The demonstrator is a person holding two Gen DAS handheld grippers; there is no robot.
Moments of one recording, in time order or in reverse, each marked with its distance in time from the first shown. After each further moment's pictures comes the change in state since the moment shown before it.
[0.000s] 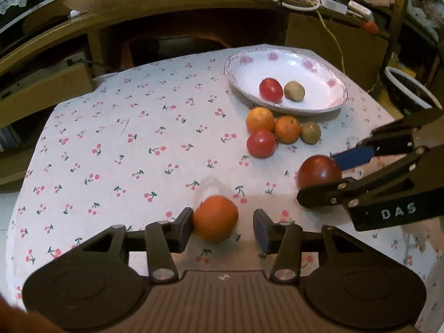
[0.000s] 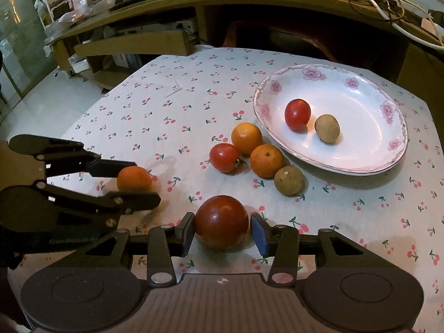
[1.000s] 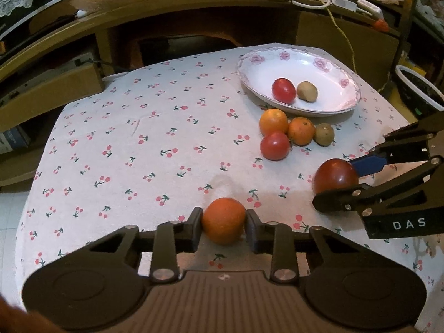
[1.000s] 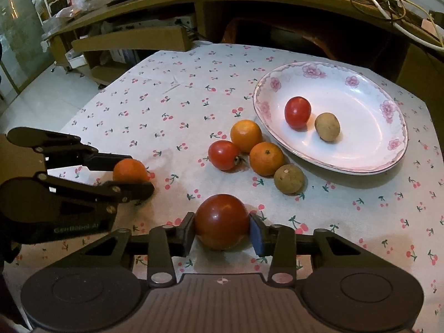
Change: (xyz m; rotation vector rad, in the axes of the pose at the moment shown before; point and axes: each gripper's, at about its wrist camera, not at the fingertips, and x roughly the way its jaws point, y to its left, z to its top) left arm 0.002 0.004 0.005 -0.006 0.007 0.040; right arm 0.003 0.004 0.000 -0.011 0.018 -0.024
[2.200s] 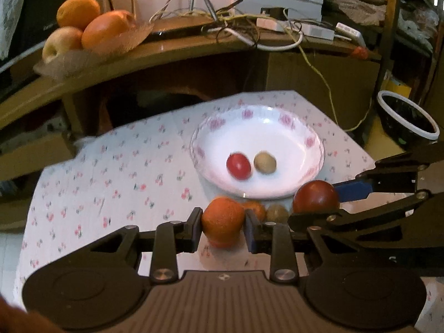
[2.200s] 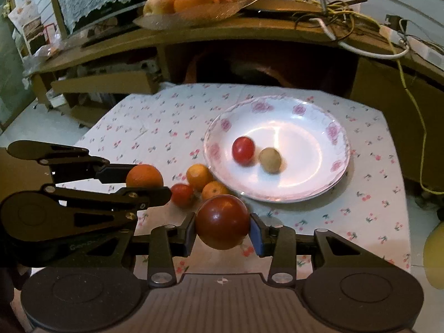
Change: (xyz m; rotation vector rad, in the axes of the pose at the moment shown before) left arm -0.009 -0.050 0.071 0.052 -0.122 -0.026; right arm -0.040 -0.035 0.013 0.107 -0.123 -0.067
